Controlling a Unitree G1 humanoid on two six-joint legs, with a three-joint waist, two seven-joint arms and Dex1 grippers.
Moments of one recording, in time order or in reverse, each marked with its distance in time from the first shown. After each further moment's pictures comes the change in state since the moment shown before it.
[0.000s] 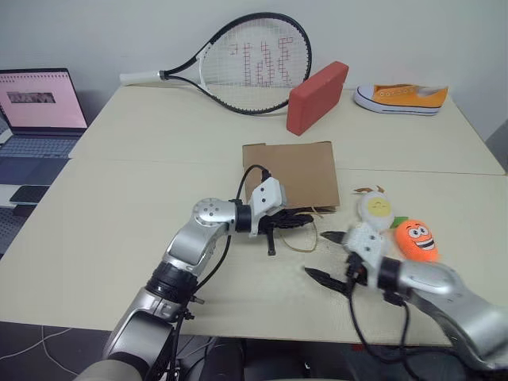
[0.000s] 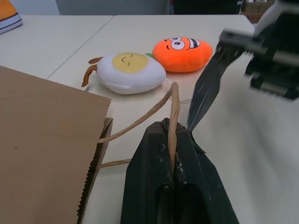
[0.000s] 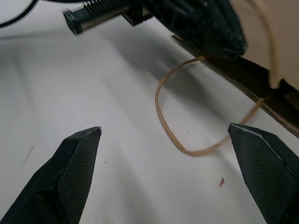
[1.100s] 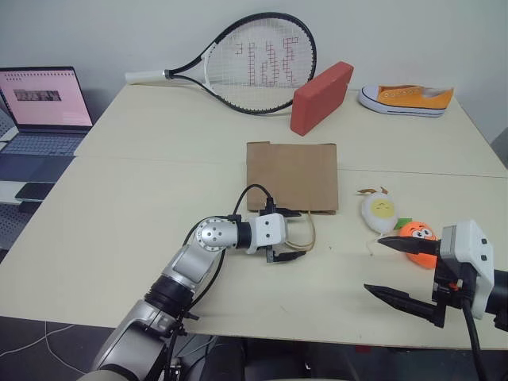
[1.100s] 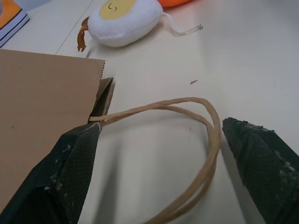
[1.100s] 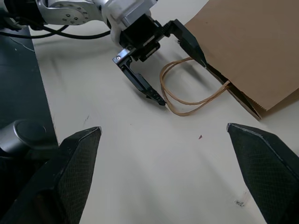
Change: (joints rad) left arm 0.081 0.034 -0.117 0.143 0.288 -0.473 0.123; right arm 0.390 -0.274 -0.837 -0.327 0.508 0.192 0.286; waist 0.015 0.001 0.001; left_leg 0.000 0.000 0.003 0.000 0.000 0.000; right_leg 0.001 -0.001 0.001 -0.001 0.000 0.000
